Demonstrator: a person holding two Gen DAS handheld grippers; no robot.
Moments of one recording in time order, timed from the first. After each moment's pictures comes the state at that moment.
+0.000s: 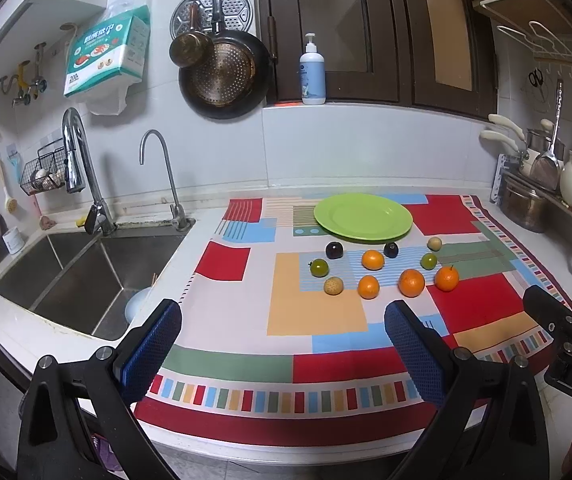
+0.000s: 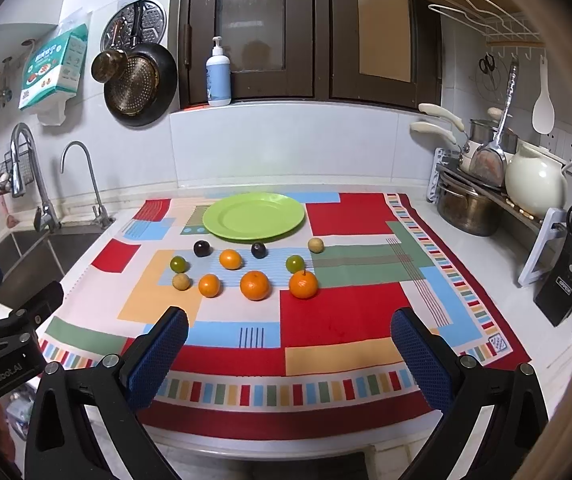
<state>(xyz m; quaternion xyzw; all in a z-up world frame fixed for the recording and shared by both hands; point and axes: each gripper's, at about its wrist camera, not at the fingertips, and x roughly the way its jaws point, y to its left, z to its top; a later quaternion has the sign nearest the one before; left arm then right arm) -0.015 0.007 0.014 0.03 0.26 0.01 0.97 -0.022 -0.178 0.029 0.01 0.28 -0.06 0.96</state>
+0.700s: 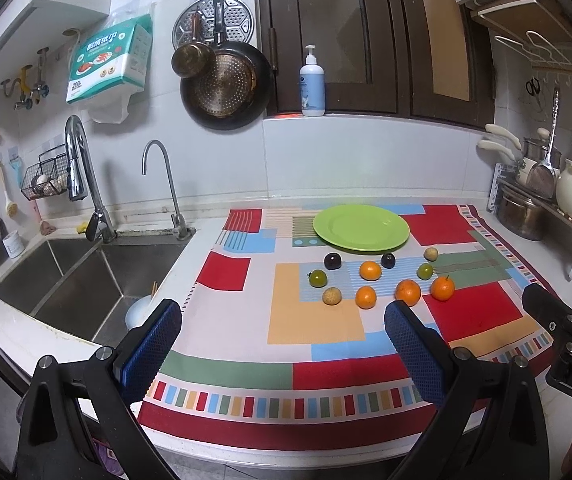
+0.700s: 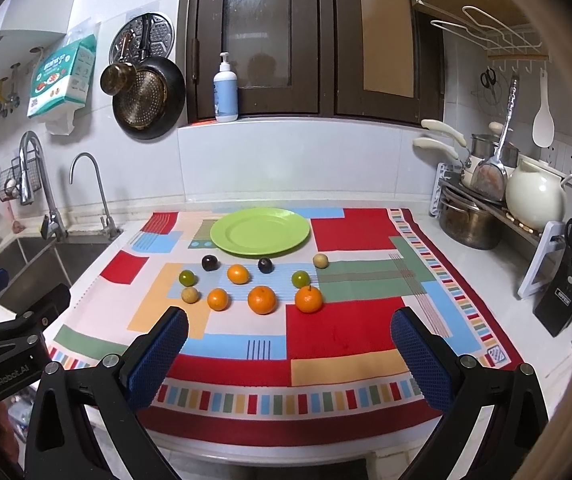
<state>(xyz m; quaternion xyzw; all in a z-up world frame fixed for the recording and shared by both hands) -0.020 0.010 0.024 0.03 0.24 0.01 0.97 -0.027 -0.174 0.042 0.01 0.26 -0.05 0.96</state>
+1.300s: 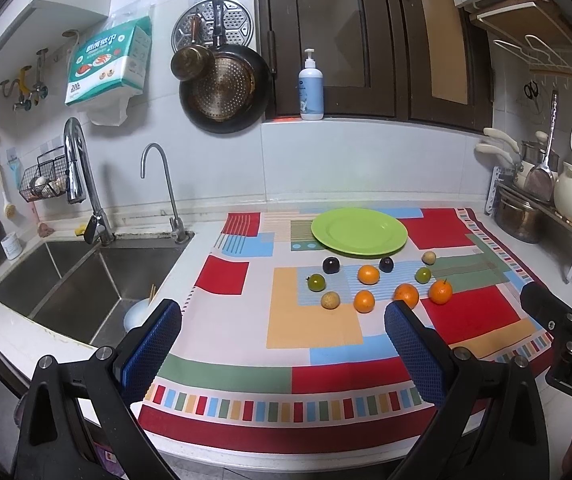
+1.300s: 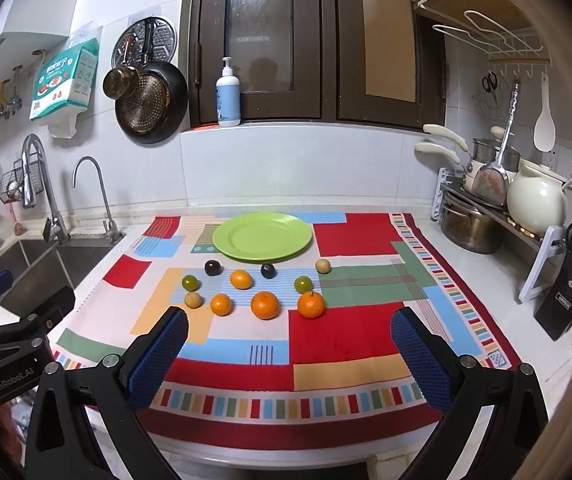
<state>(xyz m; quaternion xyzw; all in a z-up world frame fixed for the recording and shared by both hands) -0.020 0.010 0.026 0.02 0.24 0.00 0.97 -0.029 -0.172 0.046 0.01 0.25 -0.05 0.97</state>
